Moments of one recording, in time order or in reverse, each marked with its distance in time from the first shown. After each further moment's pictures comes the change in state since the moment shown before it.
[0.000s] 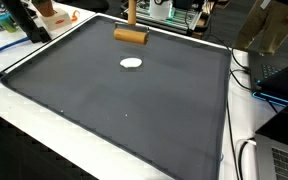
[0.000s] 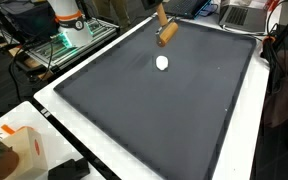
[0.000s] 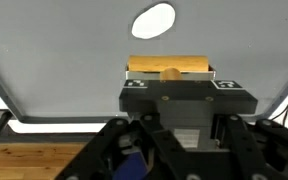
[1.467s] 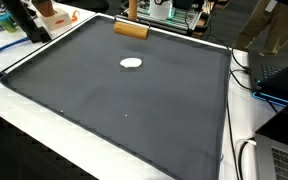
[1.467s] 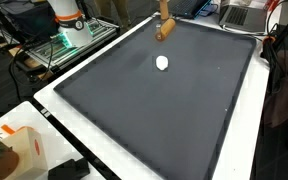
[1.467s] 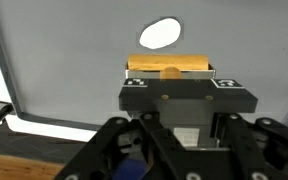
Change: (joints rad) arm -0.011 0.131 0.049 0.282 -0.111 -0.354 0.002
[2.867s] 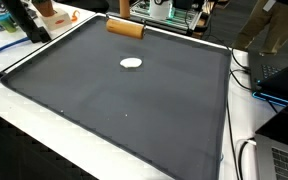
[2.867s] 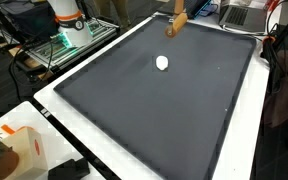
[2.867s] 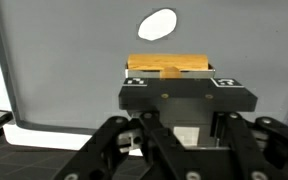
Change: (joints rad) arm -0.003 0.283 -0.017 0.435 0.014 -0.317 0.028
